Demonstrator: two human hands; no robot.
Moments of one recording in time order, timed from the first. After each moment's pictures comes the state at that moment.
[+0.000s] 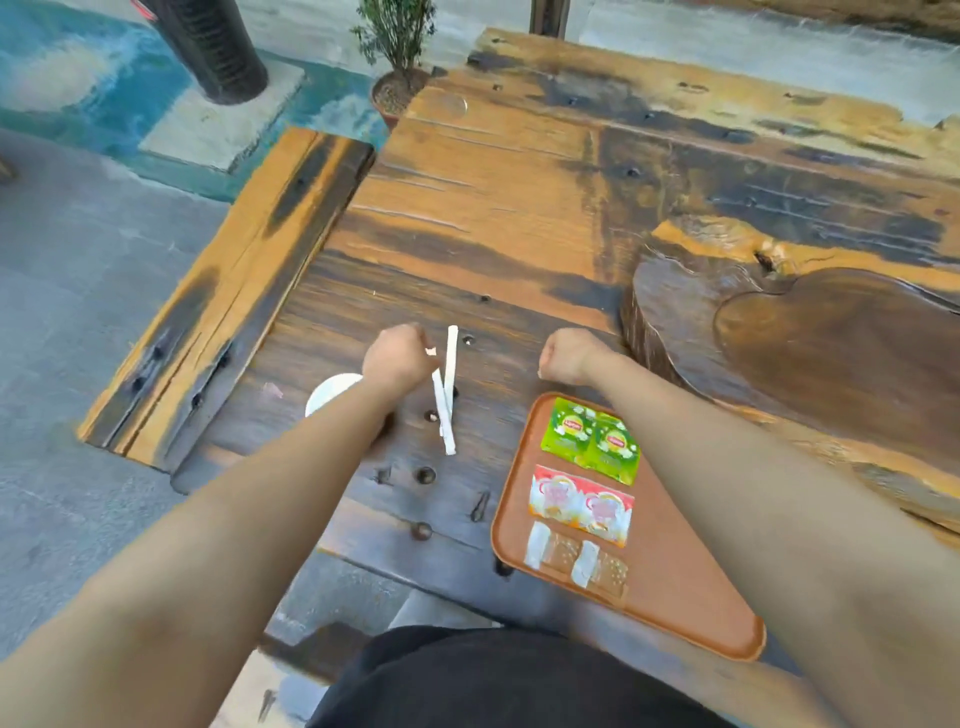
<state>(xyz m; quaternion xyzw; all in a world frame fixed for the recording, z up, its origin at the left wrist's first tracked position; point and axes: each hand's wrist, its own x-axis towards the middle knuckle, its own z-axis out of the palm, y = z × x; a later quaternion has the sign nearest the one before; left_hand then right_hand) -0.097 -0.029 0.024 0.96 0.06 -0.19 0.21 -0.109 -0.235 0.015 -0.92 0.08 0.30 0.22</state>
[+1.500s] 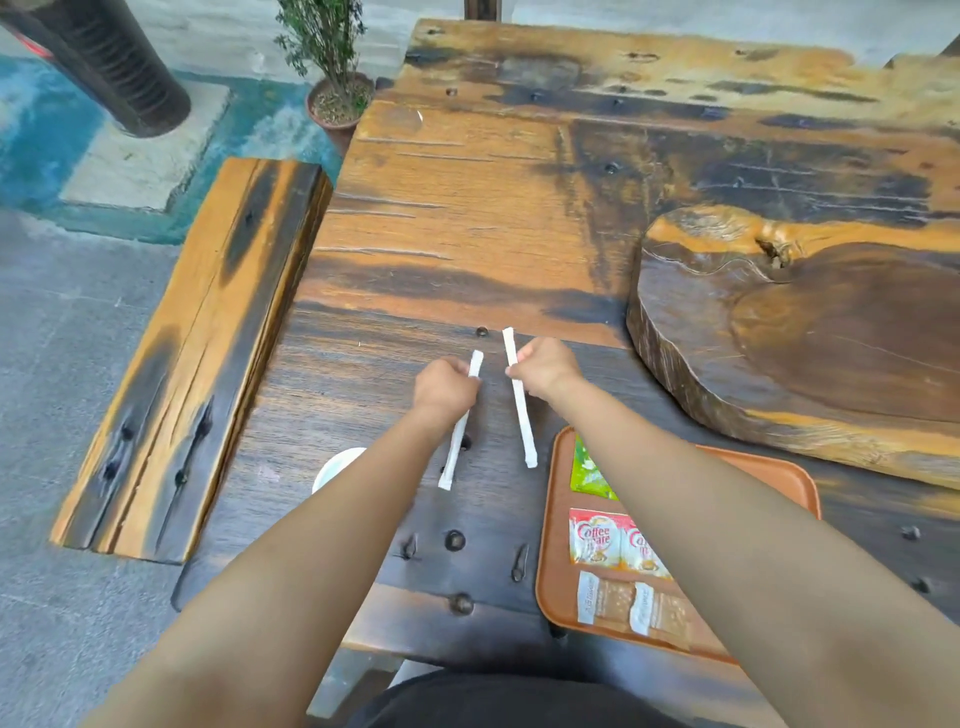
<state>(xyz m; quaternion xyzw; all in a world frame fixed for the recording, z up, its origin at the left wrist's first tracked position) -0.051 -0.064 -0.006 0.87 0.13 -0.29 0.39 -0.063 -0.187 -0.003 -0.81 0.32 0.20 0.44</state>
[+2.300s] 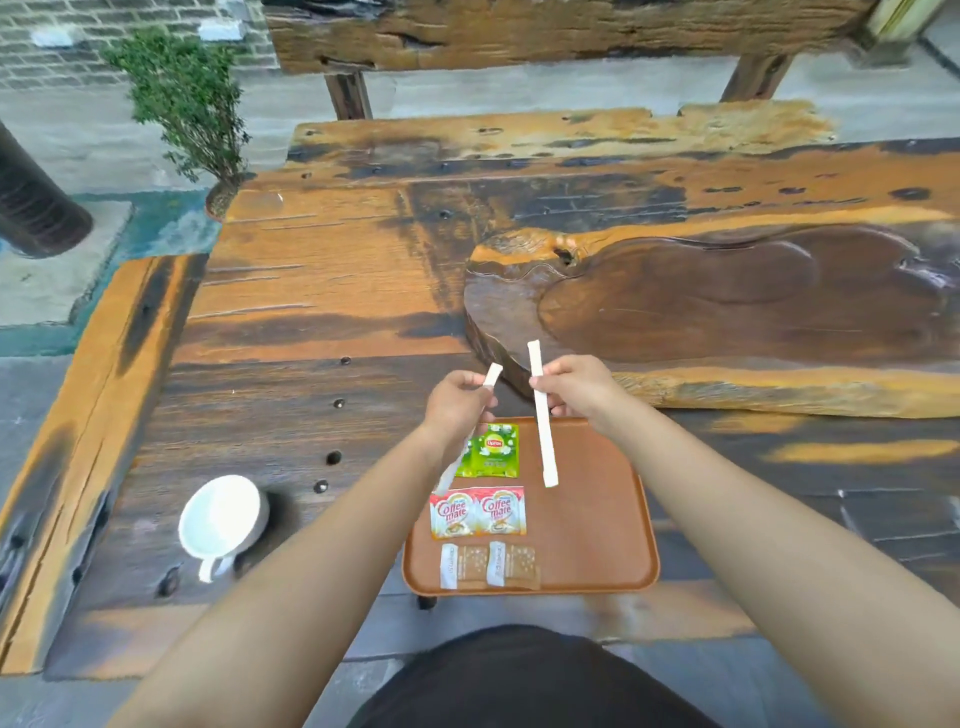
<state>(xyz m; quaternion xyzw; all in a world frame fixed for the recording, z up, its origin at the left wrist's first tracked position) -0.178 -0.222 0.045 0.76 0.06 -0.34 0.55 -0.233 -0.358 0.058 -0.69 0.37 0.09 0.61</state>
